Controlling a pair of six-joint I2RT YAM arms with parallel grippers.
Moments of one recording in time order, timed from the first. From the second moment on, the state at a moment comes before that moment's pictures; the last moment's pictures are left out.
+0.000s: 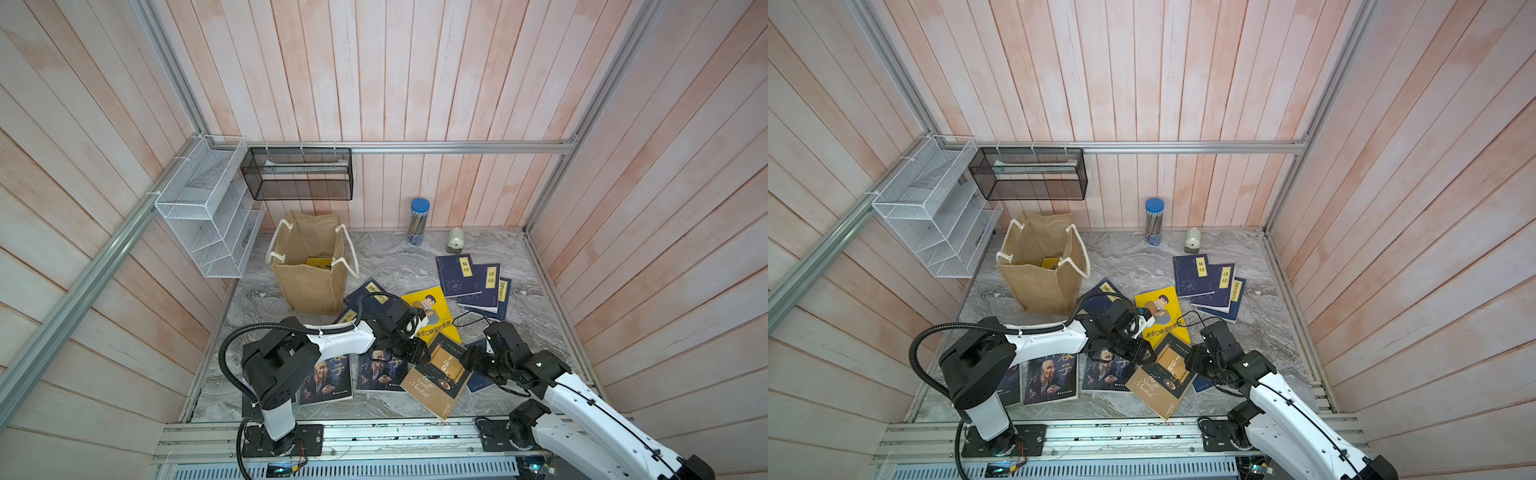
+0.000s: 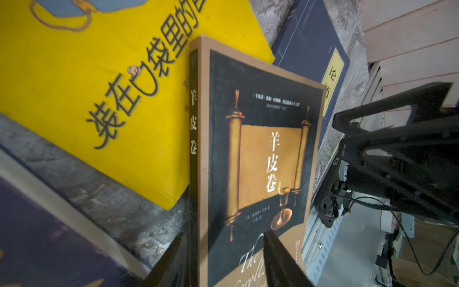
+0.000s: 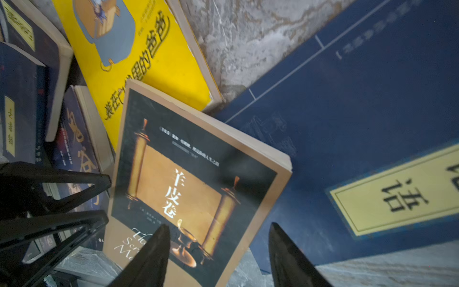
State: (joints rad) left arm -0.90 1.79 1.02 -0.22 0.49 -0.47; right arm 0.53 0.75 0.46 -0.79 -0.10 0.89
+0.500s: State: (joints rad) left arm -0.91 1.83 1.00 -0.18 0.57 -0.50; right arm 0.52 0.82 0.36 -0.65 -0.23 0.92
